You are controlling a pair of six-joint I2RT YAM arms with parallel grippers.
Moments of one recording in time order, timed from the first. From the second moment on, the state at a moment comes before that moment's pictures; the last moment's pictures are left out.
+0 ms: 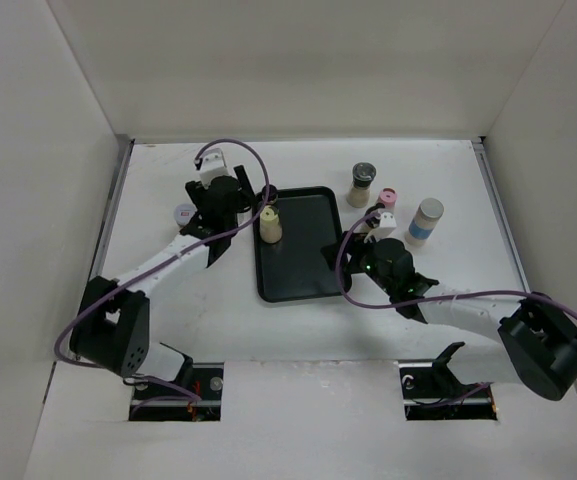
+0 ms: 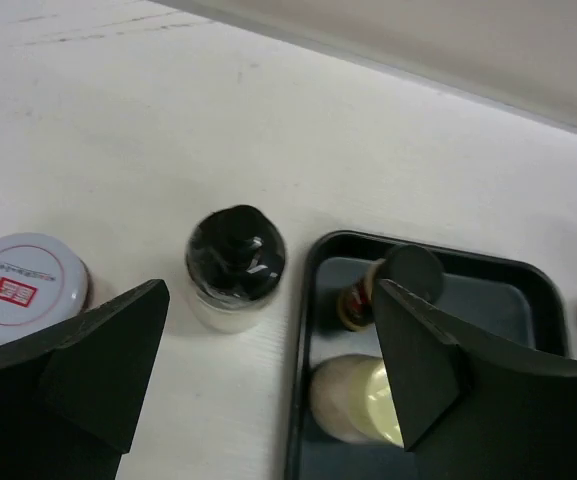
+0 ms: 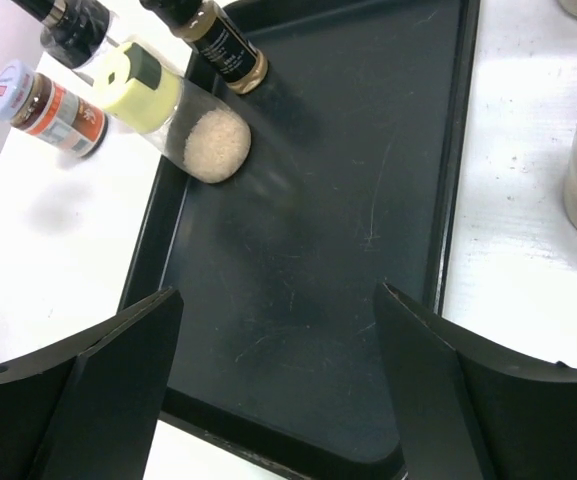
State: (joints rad) left arm -0.47 1.40 0.89 0.18 -0.58 -0.42; right arm 0.69 1.27 0.45 0.54 0.16 0.59
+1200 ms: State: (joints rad) left arm -0.63 1.20 0.80 0.02 -0.66 -0.38; right arm 0.69 1.29 0.46 0.54 0.14 0.59
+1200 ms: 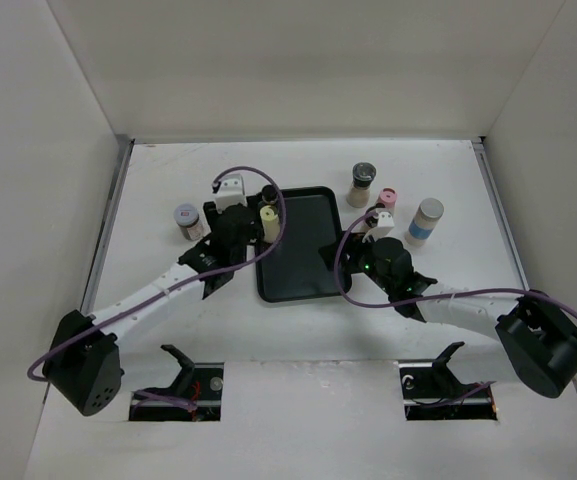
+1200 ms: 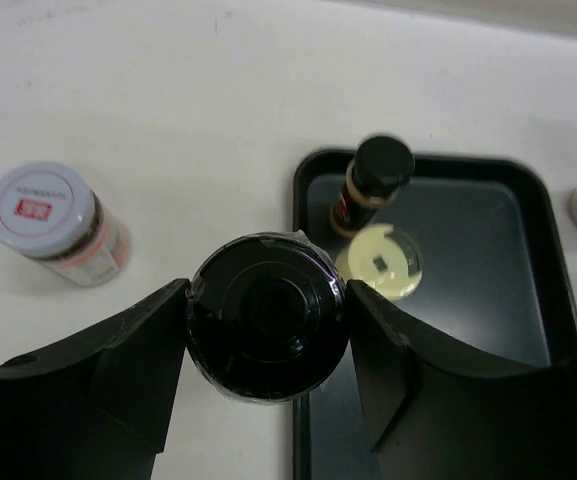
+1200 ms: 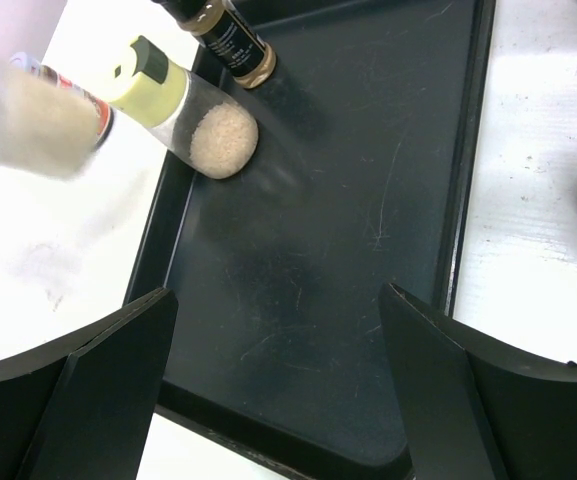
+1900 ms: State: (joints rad) left arm -0.79 1.44 0.78 0.09 -0.60 -0.46; right arm 0.69 1.27 0.46 0.54 0.14 0.59
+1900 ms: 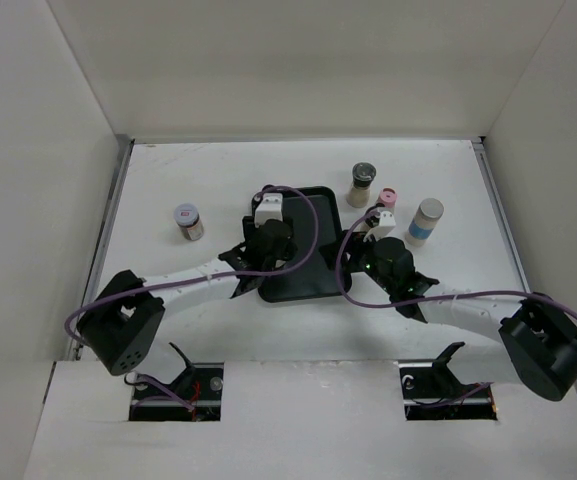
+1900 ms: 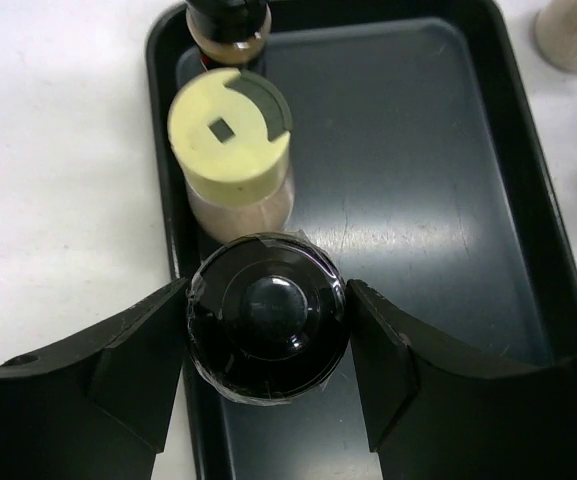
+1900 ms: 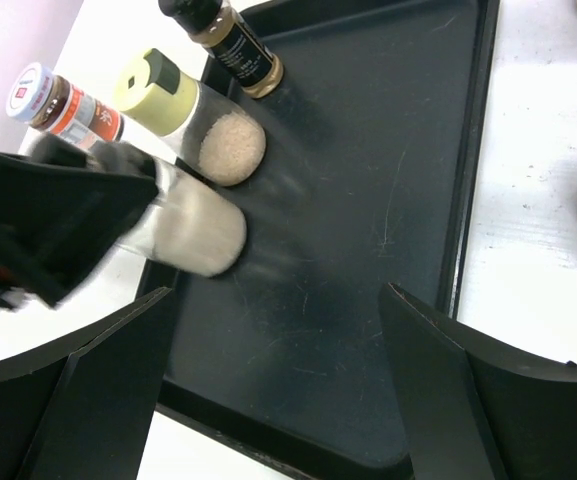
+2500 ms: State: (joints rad) left arm -0.76 1.19 0.69 0.13 -0.68 -0.47; right arm 0.69 1.27 0.46 0.54 0.14 0.60
